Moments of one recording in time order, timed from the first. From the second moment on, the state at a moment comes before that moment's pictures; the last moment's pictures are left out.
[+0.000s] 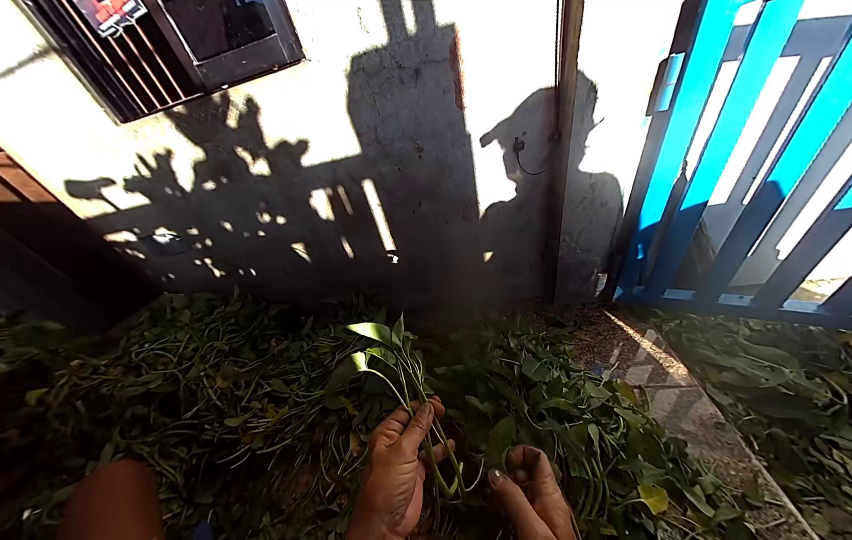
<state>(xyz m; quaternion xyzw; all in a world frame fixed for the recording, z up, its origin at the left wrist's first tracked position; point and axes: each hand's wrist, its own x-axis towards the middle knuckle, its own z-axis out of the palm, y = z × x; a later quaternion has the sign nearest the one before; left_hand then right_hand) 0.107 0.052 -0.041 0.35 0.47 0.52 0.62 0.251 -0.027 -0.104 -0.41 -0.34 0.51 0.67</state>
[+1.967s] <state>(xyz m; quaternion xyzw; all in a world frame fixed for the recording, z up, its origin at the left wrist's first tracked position) 0.078 0.054 -0.019 0.33 0.55 0.59 0.50 0.293 -0.049 -0.201 -0.47 -0.51 0.67 0.24</state>
